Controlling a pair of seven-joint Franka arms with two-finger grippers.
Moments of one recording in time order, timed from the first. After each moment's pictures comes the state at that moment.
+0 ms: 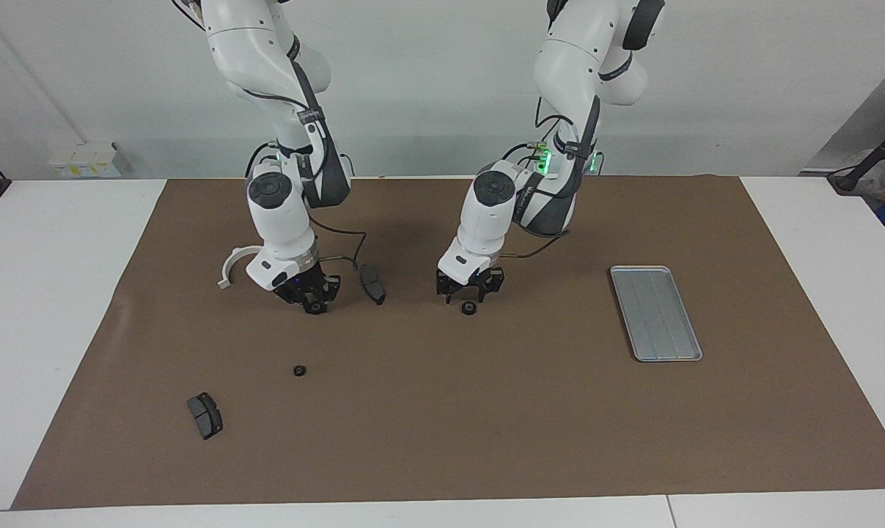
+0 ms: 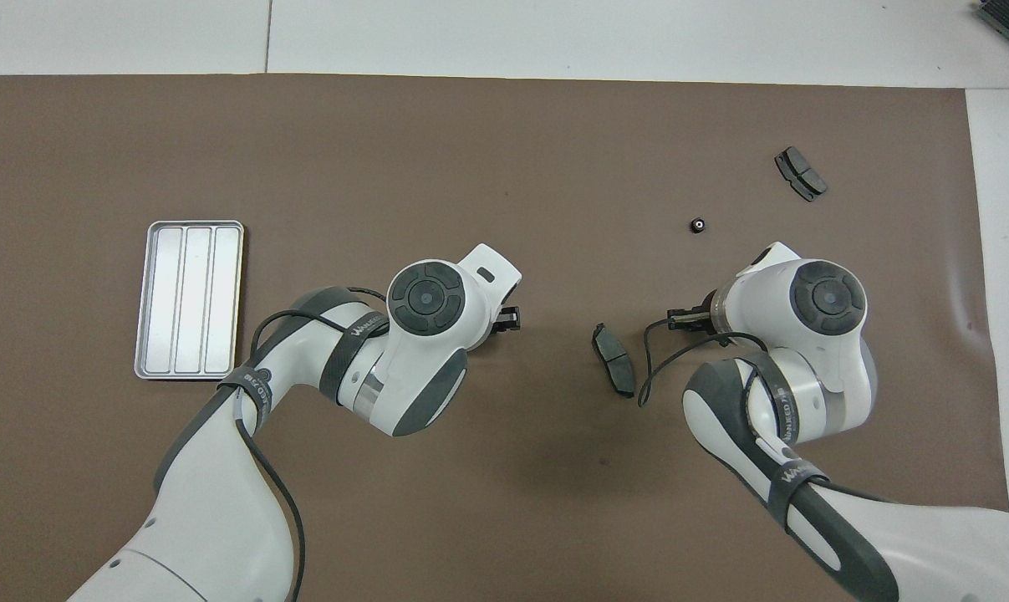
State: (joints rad) left arm -0.55 0.41 -0.12 -1.90 -0.03 2.40 -0.64; right arm 0.11 0.20 0.09 -2.21 -0.04 2.50 0.20
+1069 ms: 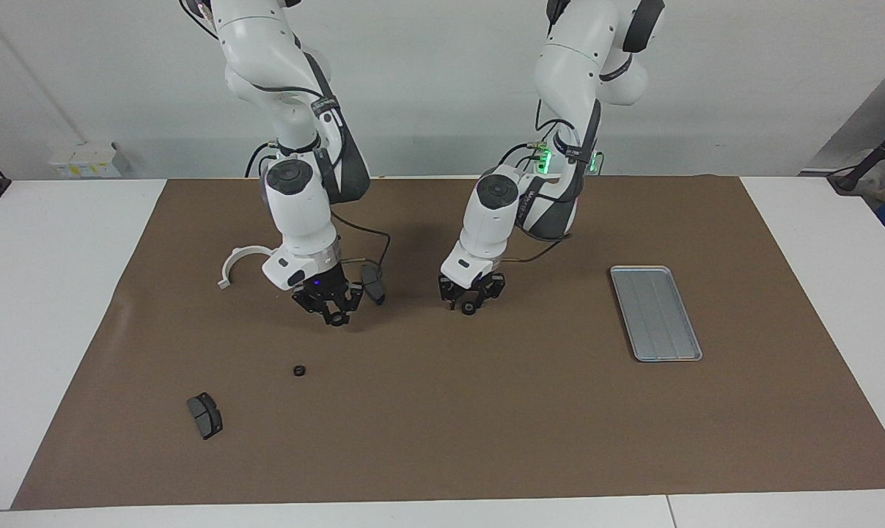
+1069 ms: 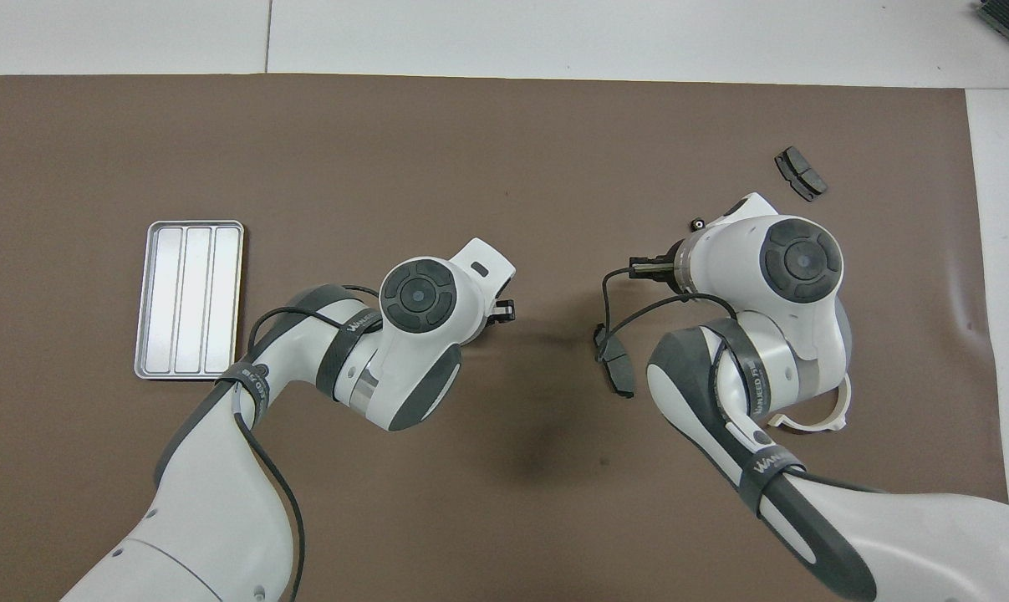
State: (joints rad) left arm -0.54 0.42 -0.10 -1.90 -0.02 2.44 -0.64; right arm 0.19 0.24 0.10 -2.03 -0.04 2.47 0.34
